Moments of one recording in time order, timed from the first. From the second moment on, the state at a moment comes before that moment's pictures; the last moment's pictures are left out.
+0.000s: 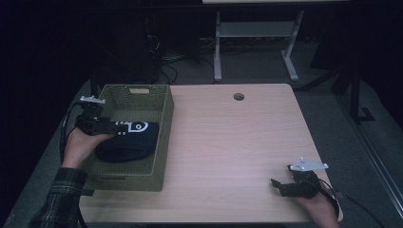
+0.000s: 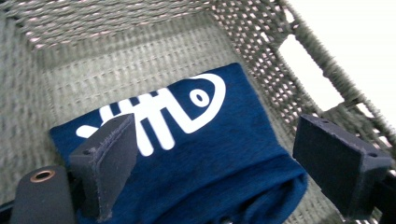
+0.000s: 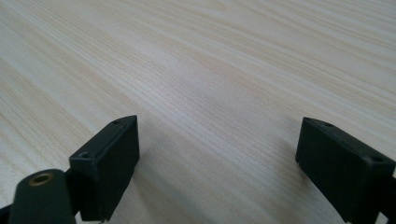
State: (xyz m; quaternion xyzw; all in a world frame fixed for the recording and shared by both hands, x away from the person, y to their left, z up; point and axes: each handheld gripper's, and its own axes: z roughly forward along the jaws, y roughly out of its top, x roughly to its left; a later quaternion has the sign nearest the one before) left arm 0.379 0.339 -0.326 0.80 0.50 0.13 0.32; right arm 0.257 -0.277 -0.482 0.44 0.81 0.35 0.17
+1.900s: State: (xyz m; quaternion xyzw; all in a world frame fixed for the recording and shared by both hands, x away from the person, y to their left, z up) left arm 0.333 0.124 -0.359 0.87 0.32 0.07 0.38; right arm 0.257 -0.277 -0.482 0.44 0.81 0.35 0.17
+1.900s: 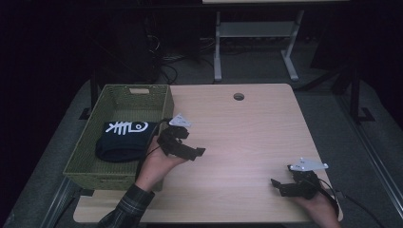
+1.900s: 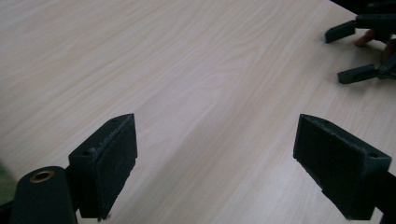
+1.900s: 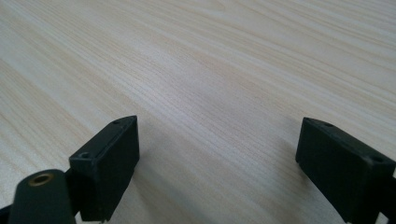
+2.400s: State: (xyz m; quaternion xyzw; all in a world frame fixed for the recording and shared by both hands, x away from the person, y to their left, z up) left arm 0.322 0.088 -0.402 0.88 0.28 0.05 0.38; right arm 0.257 -0.277 -0.482 0.43 0.81 0.35 0.17
